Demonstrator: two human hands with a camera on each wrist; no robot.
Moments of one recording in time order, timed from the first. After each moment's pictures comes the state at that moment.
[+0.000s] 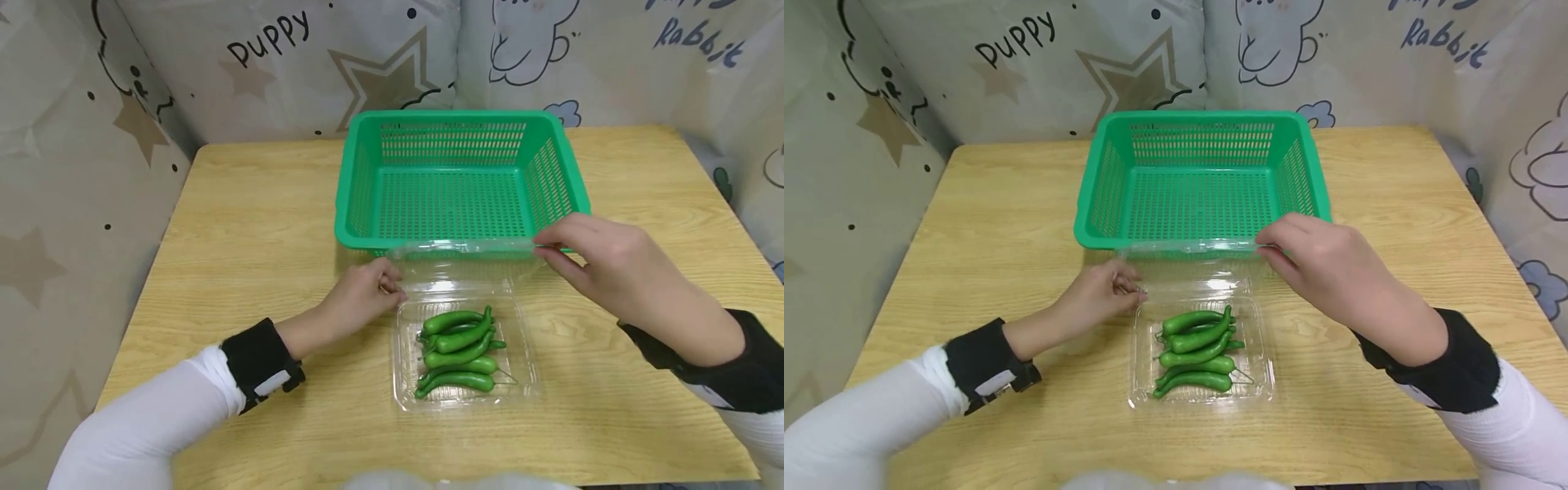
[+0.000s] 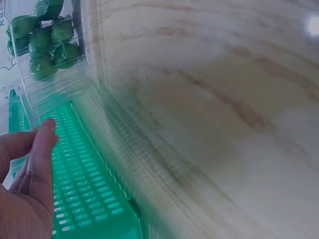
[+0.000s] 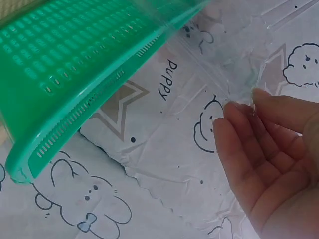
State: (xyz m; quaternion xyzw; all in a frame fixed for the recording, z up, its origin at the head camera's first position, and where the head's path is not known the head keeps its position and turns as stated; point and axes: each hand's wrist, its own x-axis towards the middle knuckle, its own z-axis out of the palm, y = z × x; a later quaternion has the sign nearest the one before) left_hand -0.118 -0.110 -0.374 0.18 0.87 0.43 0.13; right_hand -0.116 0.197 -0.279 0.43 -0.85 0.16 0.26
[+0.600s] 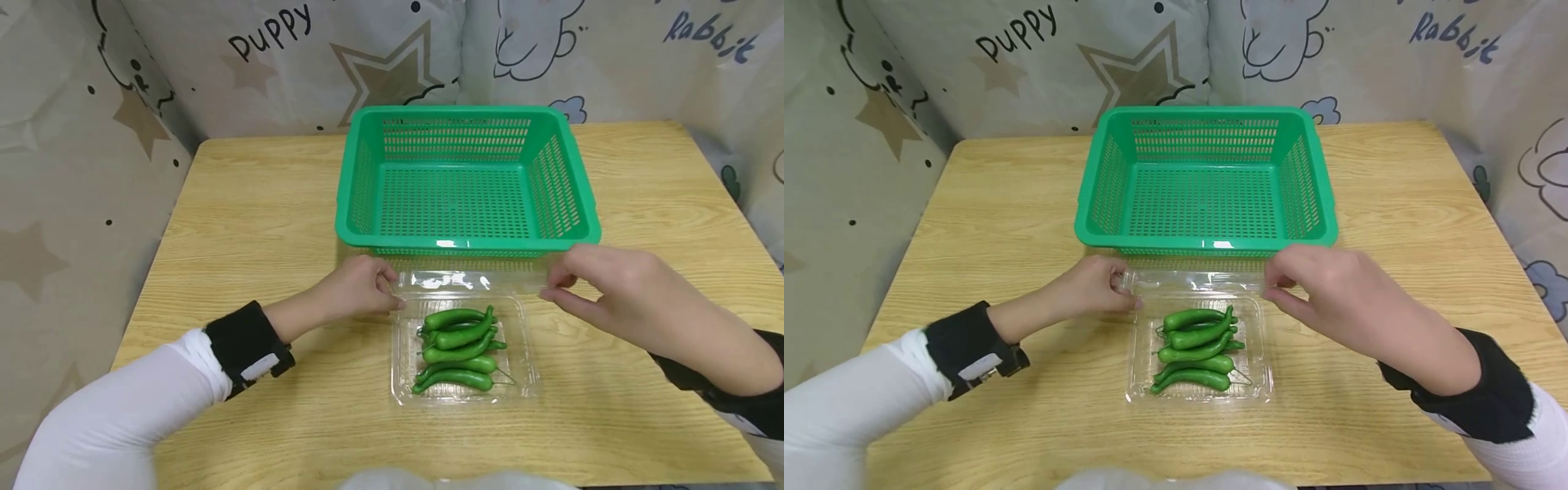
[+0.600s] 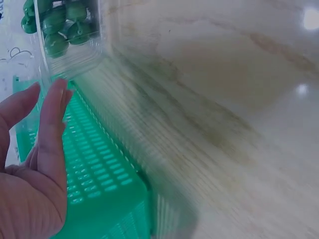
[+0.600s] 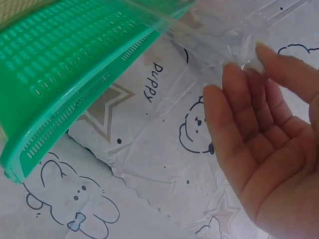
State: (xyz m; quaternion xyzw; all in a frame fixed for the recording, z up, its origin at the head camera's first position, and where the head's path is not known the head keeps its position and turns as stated) left_hand -0.132 -0.116 -0.359 0.16 0.89 0.36 0.24; right_hand -0.099 0.205 -0.281 0.46 -0.84 0.19 0.19
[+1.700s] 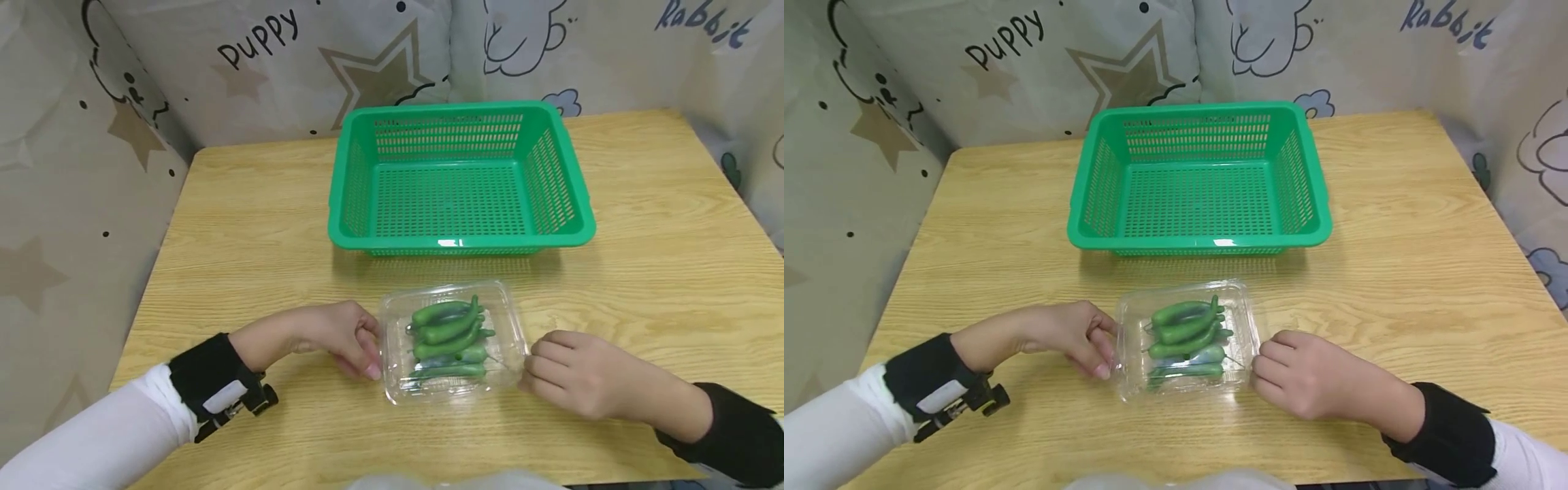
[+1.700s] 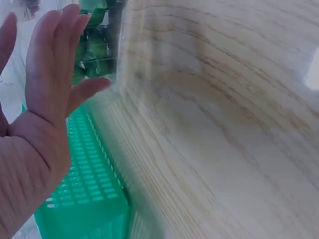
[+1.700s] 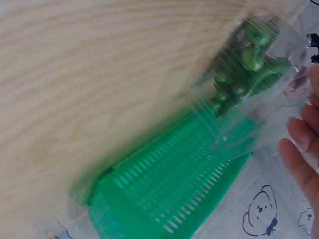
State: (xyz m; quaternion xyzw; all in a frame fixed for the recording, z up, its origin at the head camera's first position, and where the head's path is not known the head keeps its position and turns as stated) left_hand -0.101 -0.133 -0.356 0.05 0.71 0.45 0.54; right_hand -0.061 0.199 -0.354 0.66 -0.67 0.14 0.31
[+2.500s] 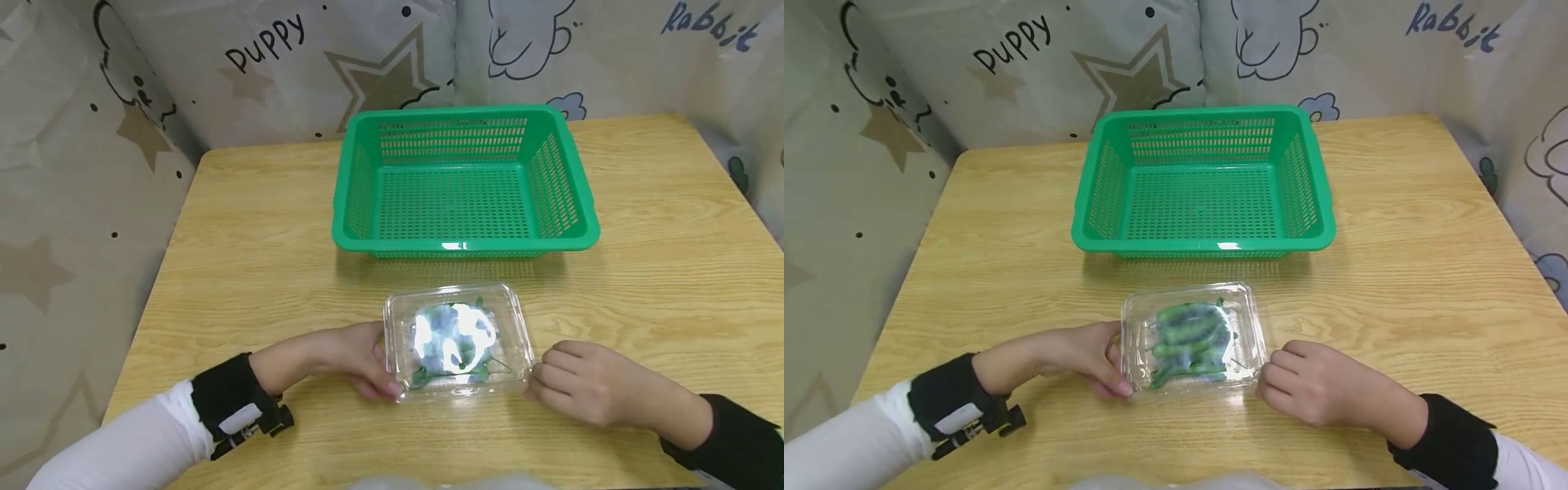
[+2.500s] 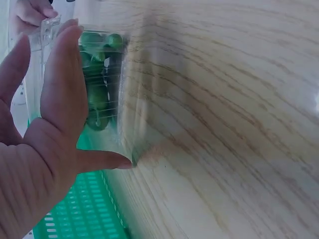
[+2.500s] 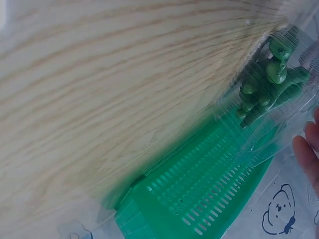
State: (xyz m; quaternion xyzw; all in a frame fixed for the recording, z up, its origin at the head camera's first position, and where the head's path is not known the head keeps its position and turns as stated) left_hand -0.078 -0.120 -0.372 0.05 0.66 0.54 0.52; right_hand -0.060 0.205 -0.371 0.66 -0.66 0.15 0.32
